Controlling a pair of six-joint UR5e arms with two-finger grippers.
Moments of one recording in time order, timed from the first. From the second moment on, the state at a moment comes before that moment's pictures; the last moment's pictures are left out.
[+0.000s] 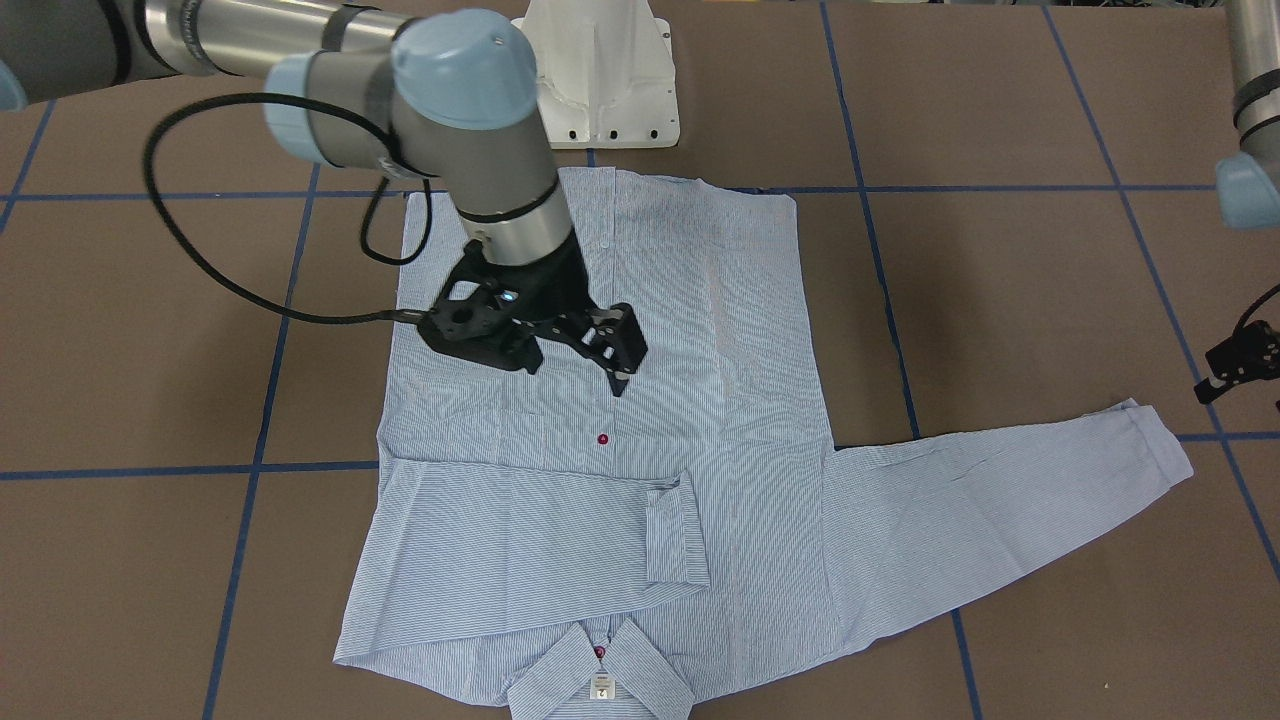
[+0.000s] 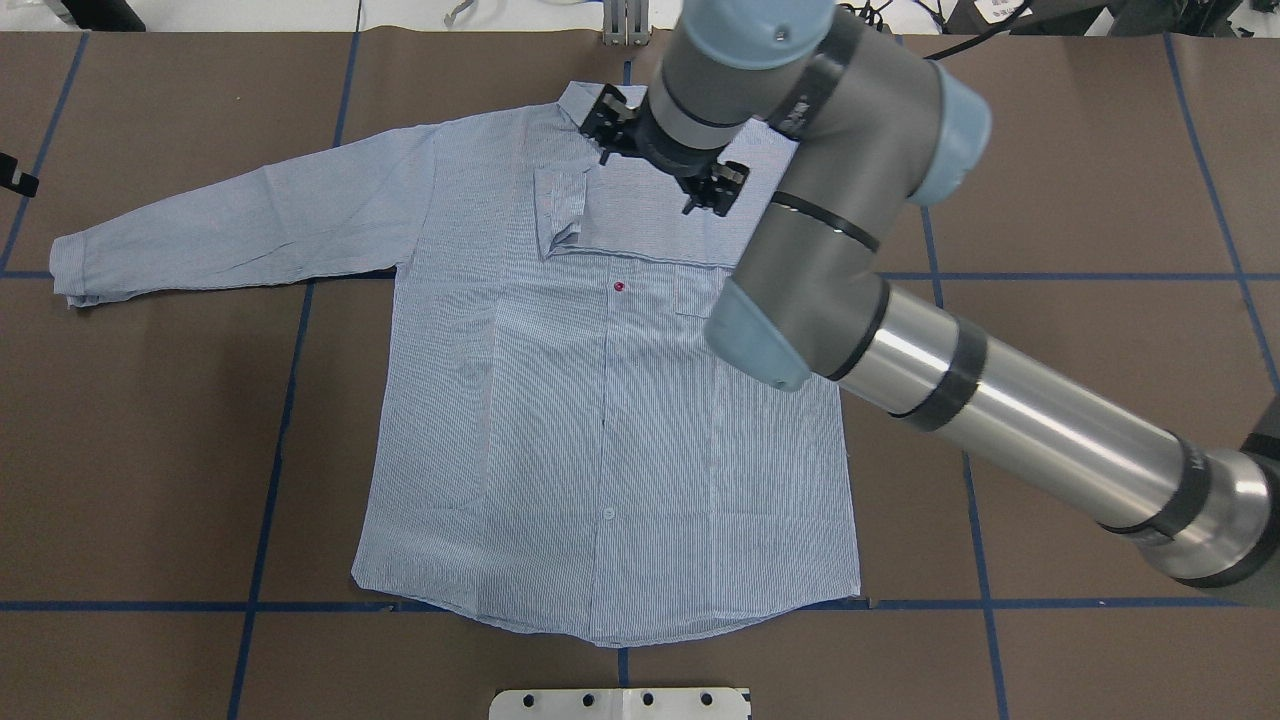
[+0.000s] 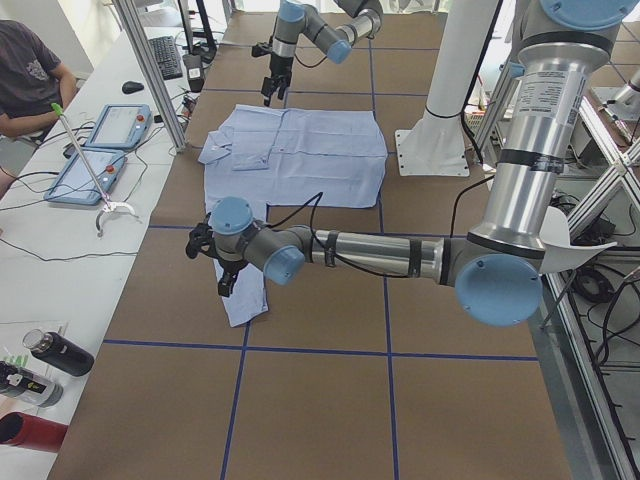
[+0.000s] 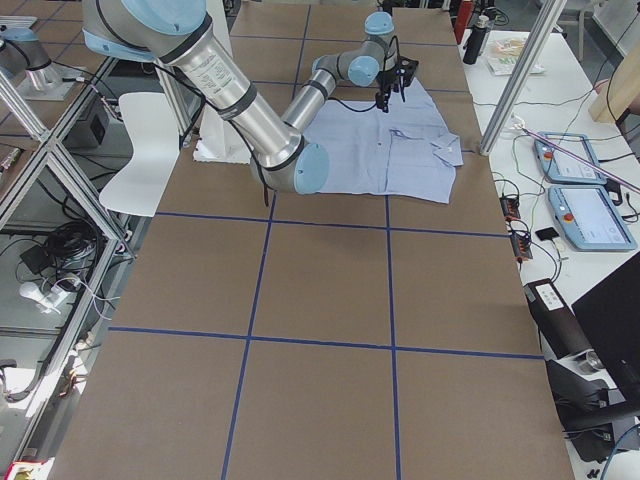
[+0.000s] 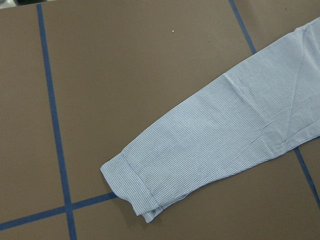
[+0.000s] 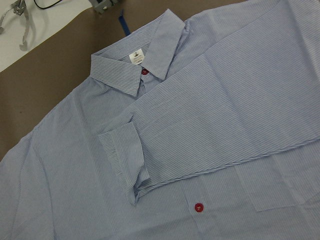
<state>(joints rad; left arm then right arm) -1.32 -1.82 -1.32 -2.14 -2.34 -0.39 0.75 -0.75 1.62 -1.48 1.94 1.61</state>
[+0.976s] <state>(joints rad) -1.24 -1.83 -1.08 -2.36 -2.28 -0.65 0.83 -0.98 1.82 -1.51 2.02 1.54</state>
